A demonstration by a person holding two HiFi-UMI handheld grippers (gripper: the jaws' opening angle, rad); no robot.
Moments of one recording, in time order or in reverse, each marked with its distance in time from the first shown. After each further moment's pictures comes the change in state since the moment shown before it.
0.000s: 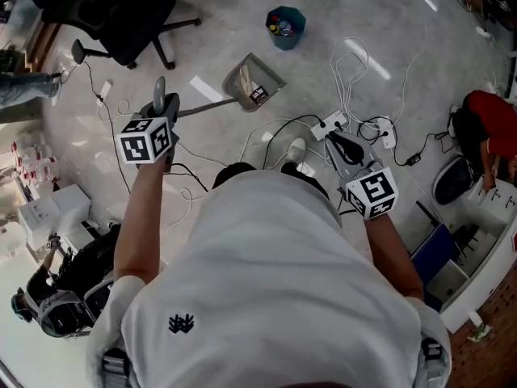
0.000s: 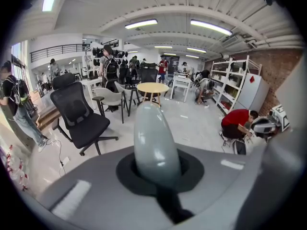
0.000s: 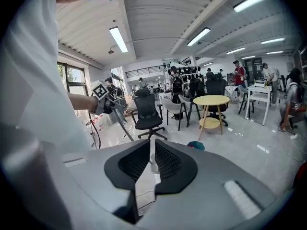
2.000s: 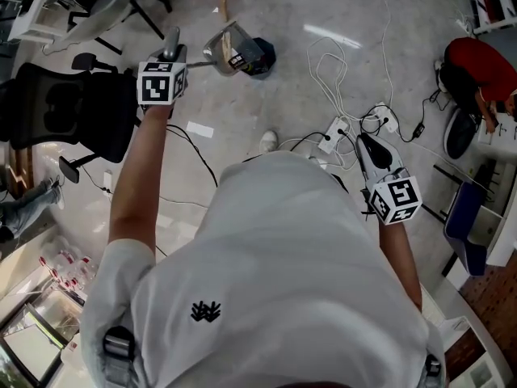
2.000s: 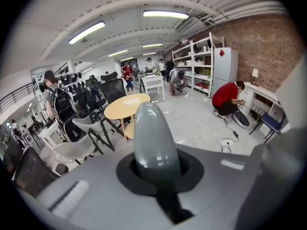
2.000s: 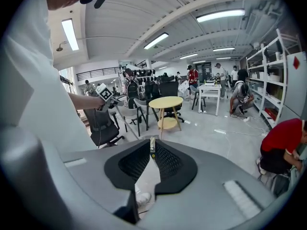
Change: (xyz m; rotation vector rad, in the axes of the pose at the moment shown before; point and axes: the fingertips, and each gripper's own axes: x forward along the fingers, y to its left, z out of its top) left arm 0.320 0.028 0.299 0.531 -0.043 -0.209; right arm 0.059 -0.136 0.068 0.241 -0.027 -0.534
